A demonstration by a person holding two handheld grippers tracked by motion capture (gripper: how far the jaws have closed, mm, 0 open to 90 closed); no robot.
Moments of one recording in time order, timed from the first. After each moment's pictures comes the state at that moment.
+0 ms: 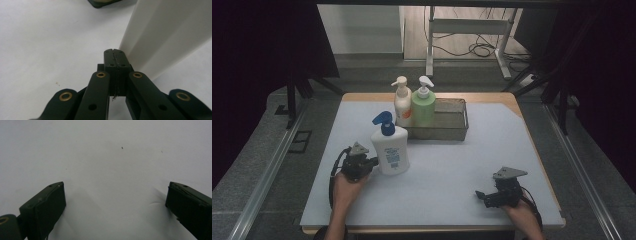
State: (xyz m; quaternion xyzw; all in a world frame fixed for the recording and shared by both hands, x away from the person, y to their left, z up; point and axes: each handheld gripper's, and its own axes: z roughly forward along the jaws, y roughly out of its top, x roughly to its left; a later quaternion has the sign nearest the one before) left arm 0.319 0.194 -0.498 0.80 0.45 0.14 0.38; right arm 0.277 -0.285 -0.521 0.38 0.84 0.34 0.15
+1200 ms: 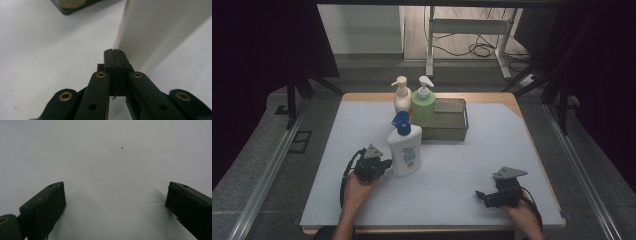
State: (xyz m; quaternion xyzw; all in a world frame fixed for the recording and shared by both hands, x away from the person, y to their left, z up) left arm 0.319 0.159 -0.498 0.82 0.40 0.14 0.38; right arm 0.277 -0.285 -0.521 0.38 0.84 0.34 0.15
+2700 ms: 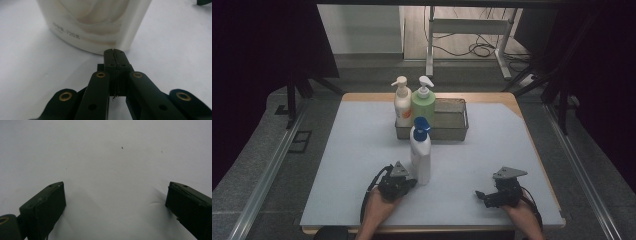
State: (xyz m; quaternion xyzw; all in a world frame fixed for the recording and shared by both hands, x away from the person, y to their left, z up) left arm 0.279 0.087 -0.516 0.85 0.35 0.07 0.38; right arm 0.277 -0.285 -0.521 0.38 0.84 0.34 0.15
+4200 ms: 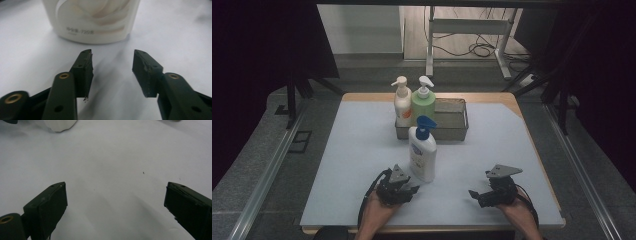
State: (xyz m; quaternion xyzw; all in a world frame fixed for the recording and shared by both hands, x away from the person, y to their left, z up) left arm 0.263 0.092 -0.512 0.85 0.36 0.11 0.38; right arm 0.274 -0.262 -0.499 0.34 0.85 0.36 0.15
